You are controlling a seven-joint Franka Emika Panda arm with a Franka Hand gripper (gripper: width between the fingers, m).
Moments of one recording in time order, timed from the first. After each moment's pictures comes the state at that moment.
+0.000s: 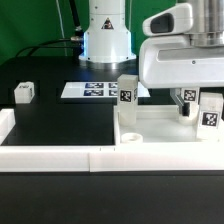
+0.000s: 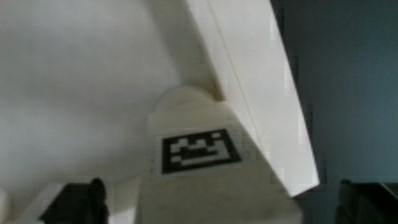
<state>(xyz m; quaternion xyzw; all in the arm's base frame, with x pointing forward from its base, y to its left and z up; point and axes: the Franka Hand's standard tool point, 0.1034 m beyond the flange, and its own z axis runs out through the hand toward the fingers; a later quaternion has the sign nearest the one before) 0.631 0.120 0.063 -0.99 0.10 -0.02 0.06</state>
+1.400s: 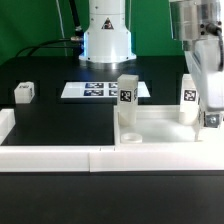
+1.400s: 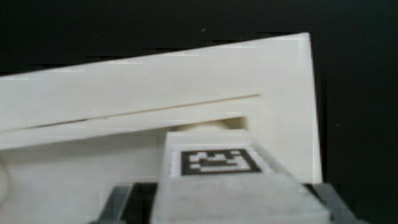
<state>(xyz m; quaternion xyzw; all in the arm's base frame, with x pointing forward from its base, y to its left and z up) 0.631 0.118 0.060 -0.64 0.76 0.03 0.07</state>
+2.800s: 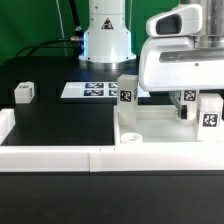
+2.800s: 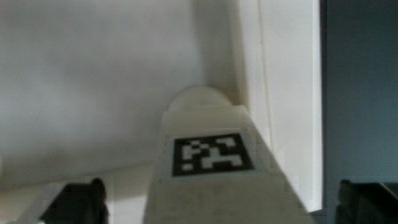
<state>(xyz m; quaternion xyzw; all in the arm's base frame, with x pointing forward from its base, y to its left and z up) 0.630 0.118 0.061 -0.99 0.10 -0.03 0.04</state>
